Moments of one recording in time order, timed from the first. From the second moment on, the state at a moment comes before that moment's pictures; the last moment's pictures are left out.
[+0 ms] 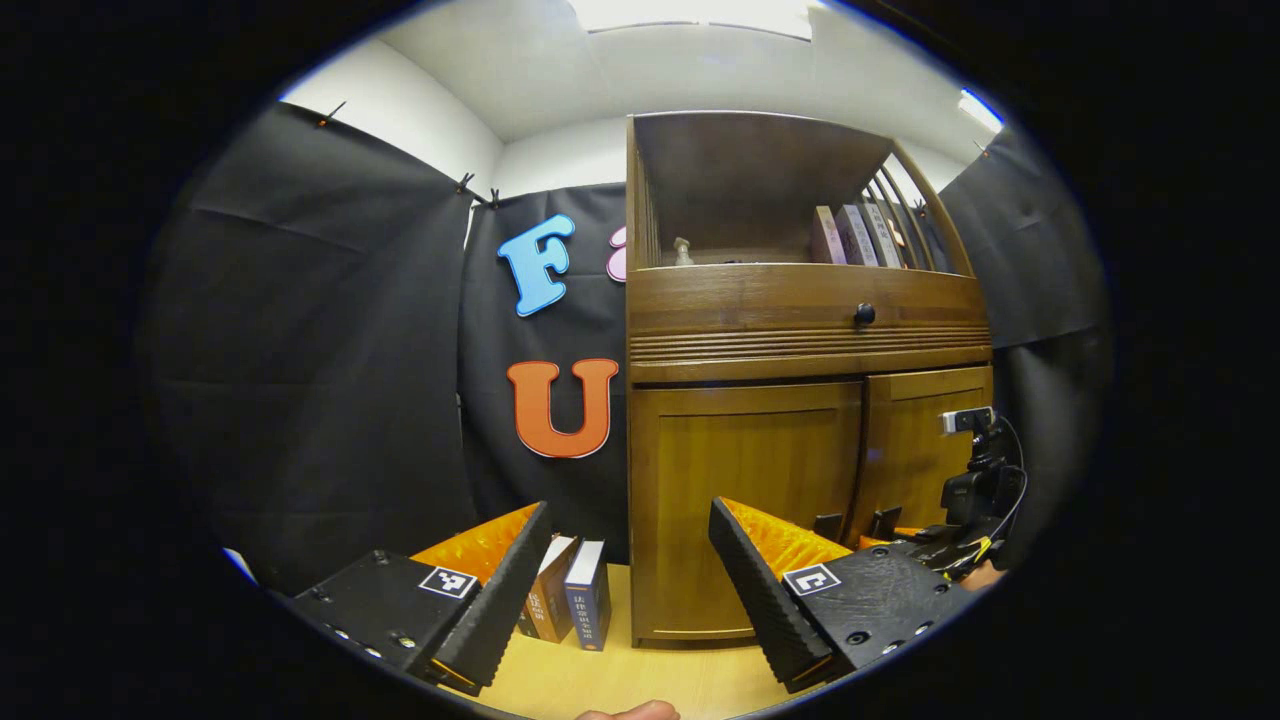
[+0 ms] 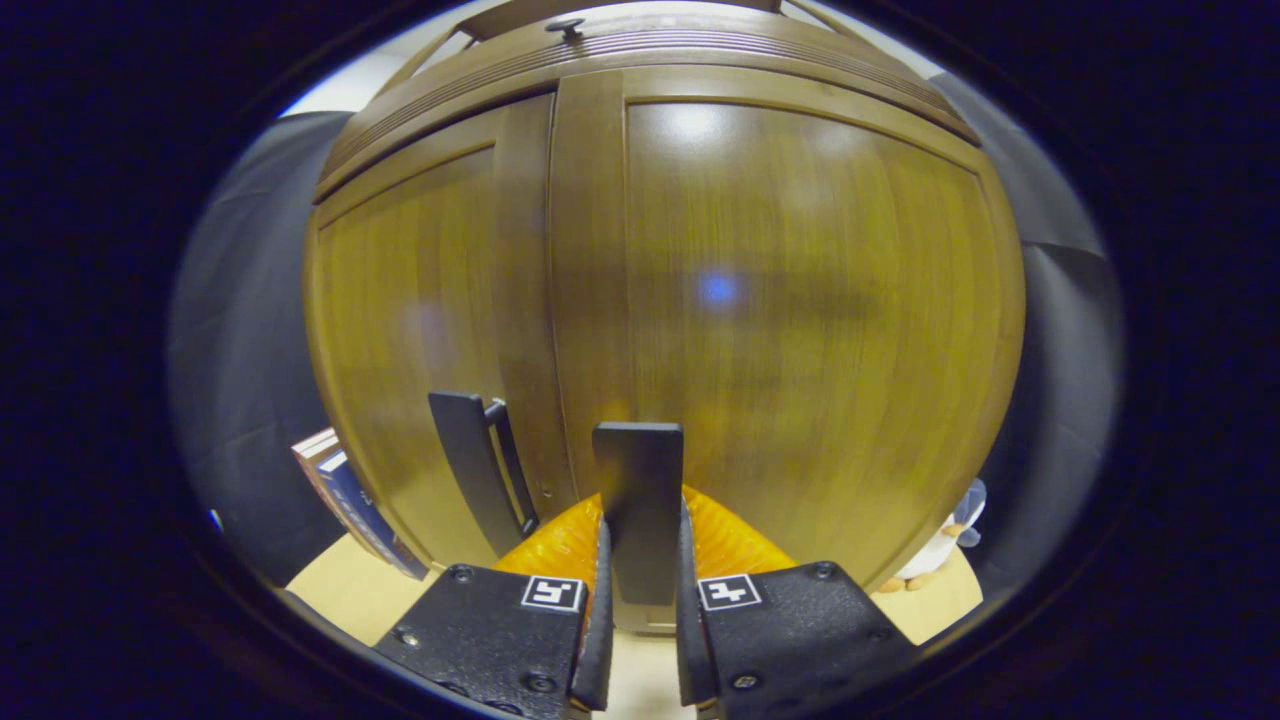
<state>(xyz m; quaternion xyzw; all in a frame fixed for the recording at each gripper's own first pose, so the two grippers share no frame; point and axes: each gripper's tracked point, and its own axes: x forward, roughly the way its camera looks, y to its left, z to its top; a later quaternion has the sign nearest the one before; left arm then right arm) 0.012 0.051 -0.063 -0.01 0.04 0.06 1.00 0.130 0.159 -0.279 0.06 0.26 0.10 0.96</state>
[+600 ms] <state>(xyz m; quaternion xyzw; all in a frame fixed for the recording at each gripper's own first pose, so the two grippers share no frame) 0.005 0.020 -0.071 -0.02 0.05 0.04 1.00 0.069 0.136 -0.267 0.07 0.26 0.13 0.95</state>
